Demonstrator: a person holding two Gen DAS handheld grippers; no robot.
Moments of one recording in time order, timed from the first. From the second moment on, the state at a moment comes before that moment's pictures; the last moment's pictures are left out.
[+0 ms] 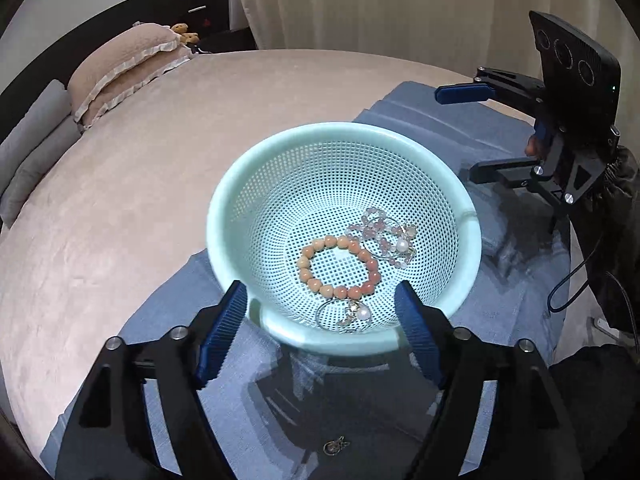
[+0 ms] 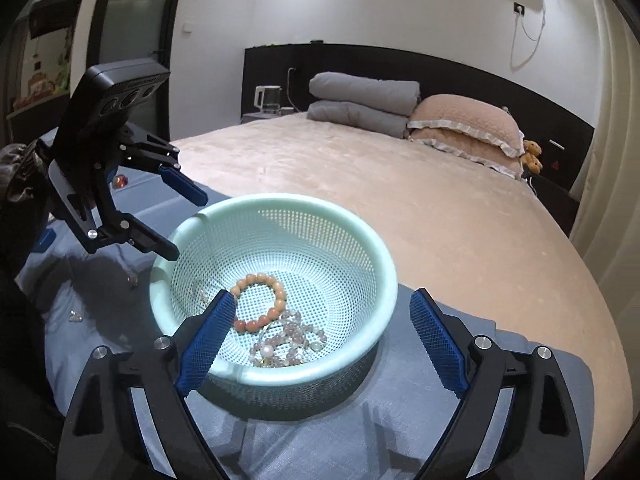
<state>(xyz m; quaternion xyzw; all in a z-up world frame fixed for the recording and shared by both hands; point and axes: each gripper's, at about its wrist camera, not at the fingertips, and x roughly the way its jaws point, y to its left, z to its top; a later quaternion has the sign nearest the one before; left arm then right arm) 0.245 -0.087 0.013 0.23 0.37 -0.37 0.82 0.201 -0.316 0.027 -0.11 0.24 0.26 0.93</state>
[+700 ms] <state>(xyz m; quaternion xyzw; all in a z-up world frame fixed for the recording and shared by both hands) 0.215 -0.014 -0.040 0.25 0.41 -0.33 0.81 0.130 -0.221 0.009 -0.15 0.23 0.48 0.83</state>
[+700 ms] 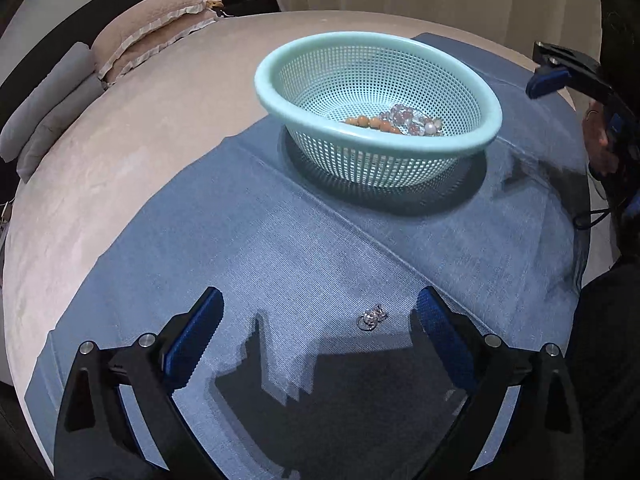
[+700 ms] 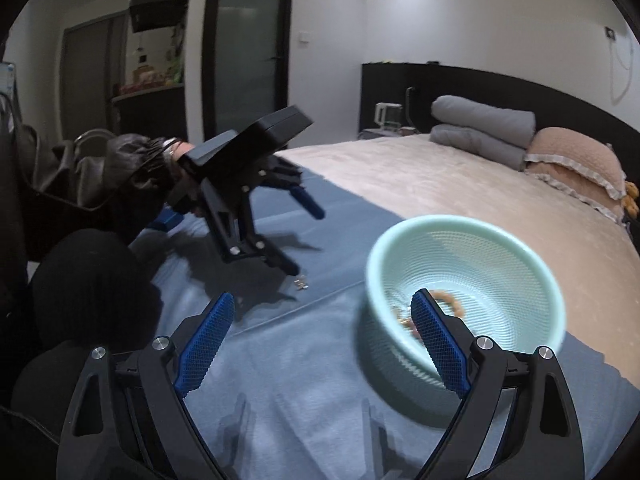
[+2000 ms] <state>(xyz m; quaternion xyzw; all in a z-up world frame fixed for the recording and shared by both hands) 0.197 -0.013 -0.069 0.21 0.44 -0.38 0.78 0.100 -0.120 -0.050 -0.26 0.30 0.51 0.76</state>
